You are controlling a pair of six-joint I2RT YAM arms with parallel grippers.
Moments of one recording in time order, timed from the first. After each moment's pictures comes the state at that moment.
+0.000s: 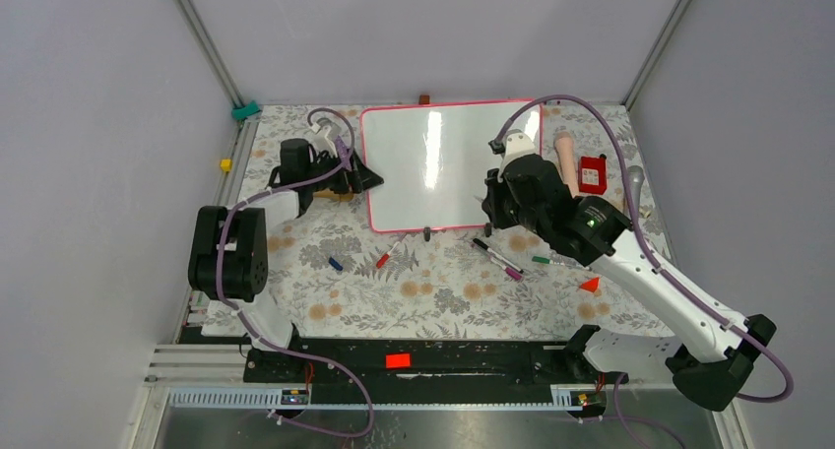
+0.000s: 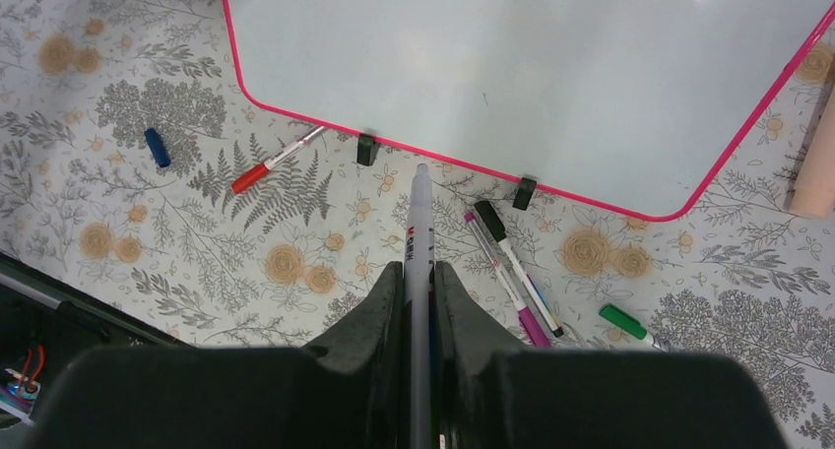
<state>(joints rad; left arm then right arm) -0.06 1.71 0.94 0.25 0.74 -0.33 0.79 1.12 1.27 -0.78 0.27 0.34</state>
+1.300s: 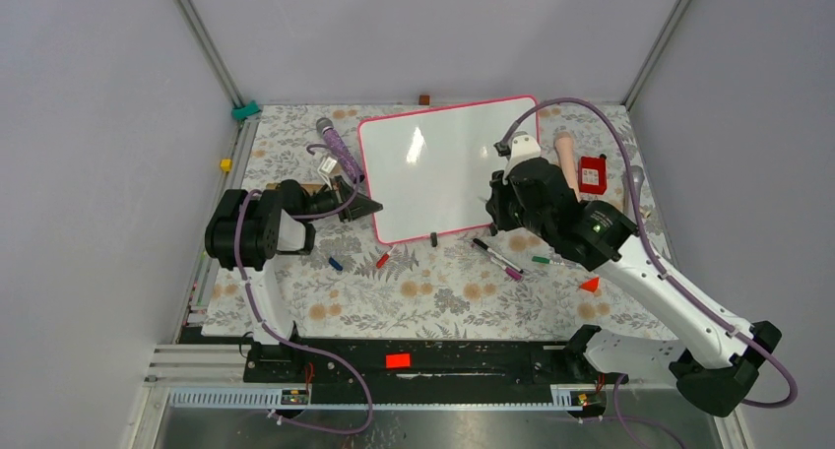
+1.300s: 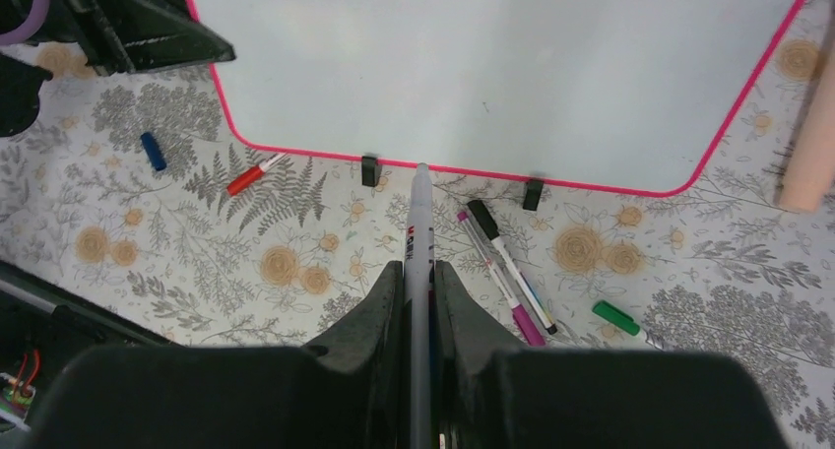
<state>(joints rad) -0.02 1.97 0.64 1.39 1.21 -0.75 0.79 1.10 1.25 -0.77 0.27 0.34</state>
